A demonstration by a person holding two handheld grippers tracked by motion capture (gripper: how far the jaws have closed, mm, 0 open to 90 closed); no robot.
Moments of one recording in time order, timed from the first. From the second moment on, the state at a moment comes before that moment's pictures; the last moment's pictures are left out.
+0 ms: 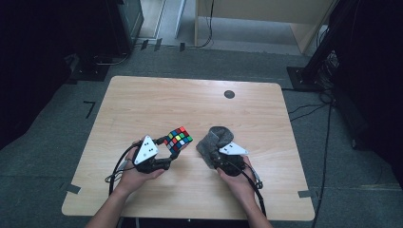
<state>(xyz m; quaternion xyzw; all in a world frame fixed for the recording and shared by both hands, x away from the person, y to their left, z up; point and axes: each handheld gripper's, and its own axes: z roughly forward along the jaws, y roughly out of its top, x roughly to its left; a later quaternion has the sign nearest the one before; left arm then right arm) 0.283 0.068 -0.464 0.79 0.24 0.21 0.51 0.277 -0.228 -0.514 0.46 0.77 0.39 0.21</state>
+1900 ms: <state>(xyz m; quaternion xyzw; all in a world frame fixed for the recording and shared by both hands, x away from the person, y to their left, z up) 0.267 0.060 -0.448 0.79 0.18 0.16 0.56 0.241 -0.217 -0.433 0.37 0.72 0.56 0.20</state>
